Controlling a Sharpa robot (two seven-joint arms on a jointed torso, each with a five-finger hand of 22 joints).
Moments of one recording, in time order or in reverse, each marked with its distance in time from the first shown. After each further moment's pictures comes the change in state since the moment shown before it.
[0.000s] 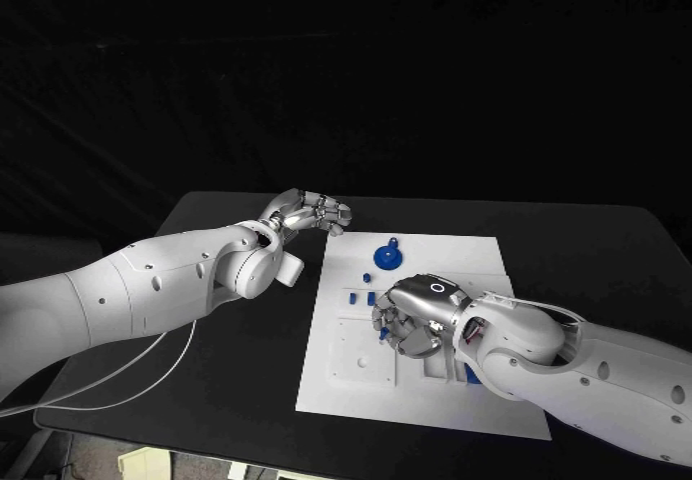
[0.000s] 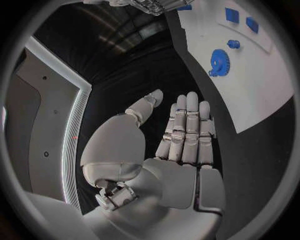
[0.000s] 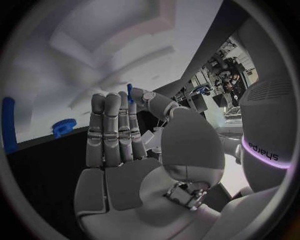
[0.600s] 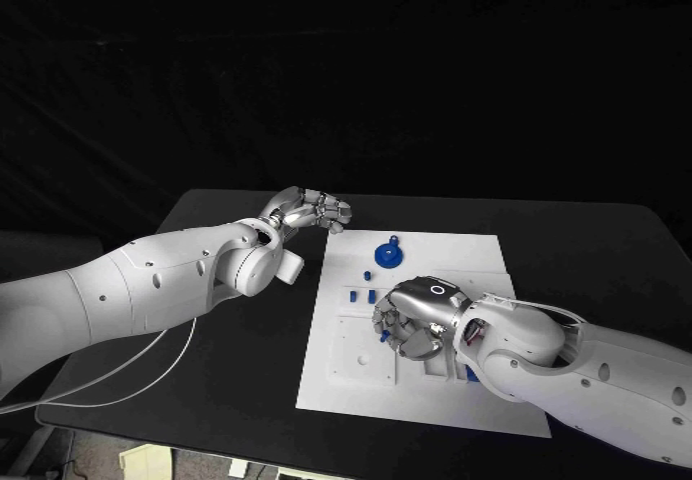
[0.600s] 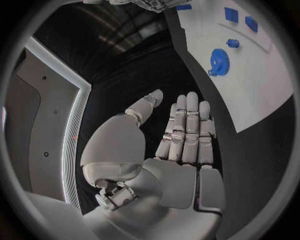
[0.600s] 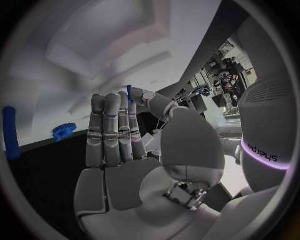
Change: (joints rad) left arm 0.000 0.001 0.000 -0.004 0.000 0.000 -0.001; left_hand 0.000 0.000 0.000 0.000 0.000 0.000 0.000 0.000 0.000 0.000 0.000 0.000 0.000 0.000 0.000 0.000 0.003 0.000 0.000 0.000 0.000 0.001; right arm -0.005 -0.002 -0.005 0.003 -0.002 0.013 -0.002; right_hand 0.000 0.000 -0.003 -0.003 0.000 0.000 0.000 -0.003 0.001 0.000 0.000 0.000 0.001 0.002 0.002 0.000 0.001 -0.001 0.000 0.000 0.000 0.001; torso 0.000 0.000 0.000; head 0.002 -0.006
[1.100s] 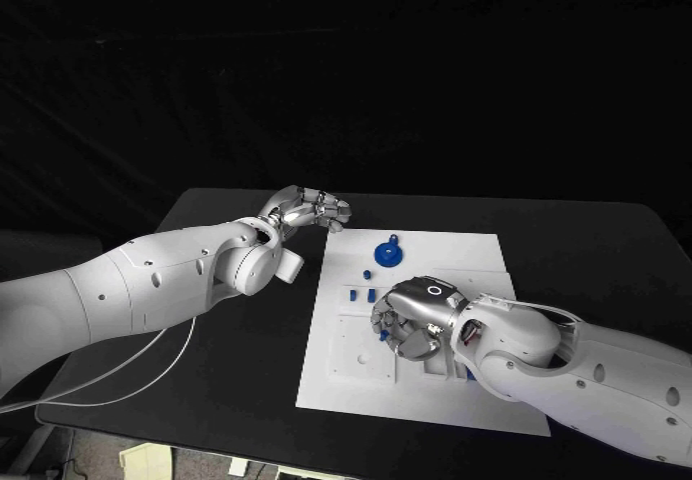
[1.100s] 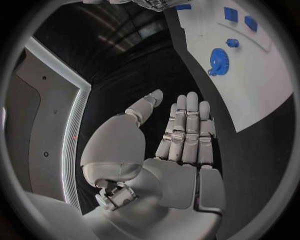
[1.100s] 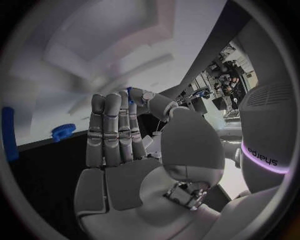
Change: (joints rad) left arm 0.000 -0.001 0.000 -0.001 0.000 0.000 -0.001; left_hand 0.000 0.000 0.000 0.000 0.000 0.000 0.000 0.000 -0.001 0.000 0.000 0.000 0.000 0.000 0.000 0.000 0.001 0.000 0.000 0.000 -0.003 0.000; right arm -0.001 0.010 -0.007 -0.006 -0.028 0.004 -0.010; right_hand 0.000 0.000 0.000 0.000 0.004 0.000 -0.004 -0.002 0.003 0.000 0.000 0.001 0.002 0.000 0.000 0.000 0.000 0.000 0.000 0.000 0.000 0.000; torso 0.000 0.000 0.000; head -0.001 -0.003
